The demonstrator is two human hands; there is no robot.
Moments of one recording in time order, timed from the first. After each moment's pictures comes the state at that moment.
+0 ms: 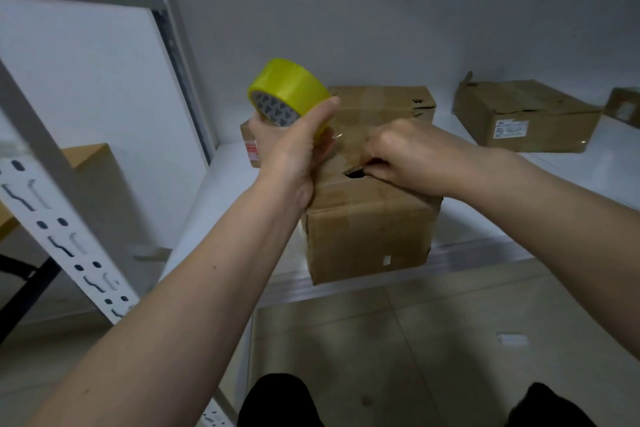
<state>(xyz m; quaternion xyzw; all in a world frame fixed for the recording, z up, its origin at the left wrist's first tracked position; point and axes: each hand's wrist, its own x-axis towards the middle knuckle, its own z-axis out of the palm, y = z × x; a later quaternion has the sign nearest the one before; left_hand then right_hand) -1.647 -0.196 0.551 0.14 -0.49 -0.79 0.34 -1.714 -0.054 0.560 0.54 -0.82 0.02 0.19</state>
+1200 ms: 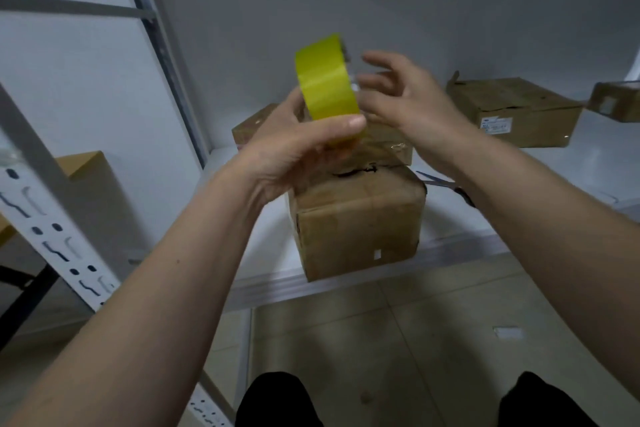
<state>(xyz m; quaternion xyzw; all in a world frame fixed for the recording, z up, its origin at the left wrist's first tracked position) -1.625 -0.197 0.568 -0.06 -0.67 -0.73 0.12 -1.710 -0.052 0.578 0.37 -0.69 0.62 0.02</state>
